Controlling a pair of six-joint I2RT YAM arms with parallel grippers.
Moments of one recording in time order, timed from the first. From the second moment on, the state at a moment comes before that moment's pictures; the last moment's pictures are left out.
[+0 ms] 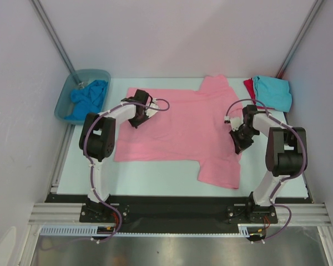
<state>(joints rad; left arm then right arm) -0.32 2.11 1.53 -0.61 -0.19 0.65 -0.01 1.79 1.12 -0.80 -0.23 -0.49</state>
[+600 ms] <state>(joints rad) -0.32 2.11 1.52 -0.60 -0.20 0.66 -0.05 1.78 1.12 -0.82 -0.14 -0.53</state>
